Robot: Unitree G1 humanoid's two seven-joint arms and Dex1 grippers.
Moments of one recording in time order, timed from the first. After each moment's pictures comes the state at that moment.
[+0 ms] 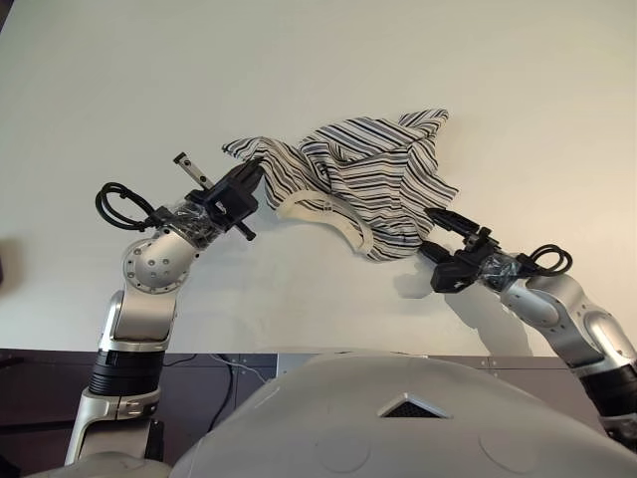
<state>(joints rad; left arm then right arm) 0.24 0.60 -0.03 -0.25 0.18 -0.17 -0.47 0.25 -0.69 0.35 -0.18 -0.73 -0.44 0.22</state>
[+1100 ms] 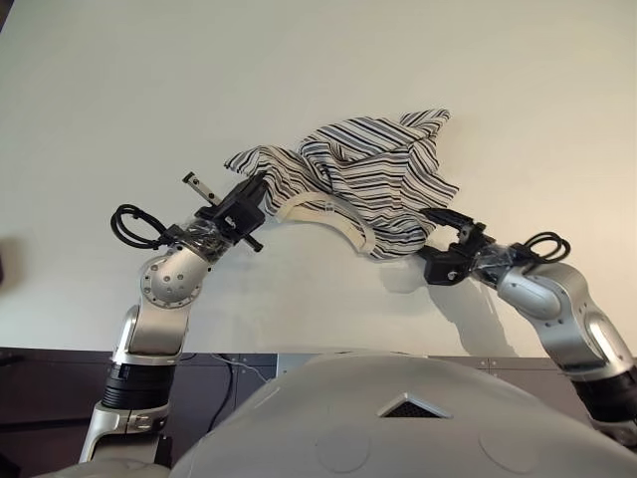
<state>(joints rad) 0.31 0.55 -0.05 -0.27 0.24 -0.17 -0.41 0.35 -0.71 0.29 -0.45 -0.64 -0.13 0.54</state>
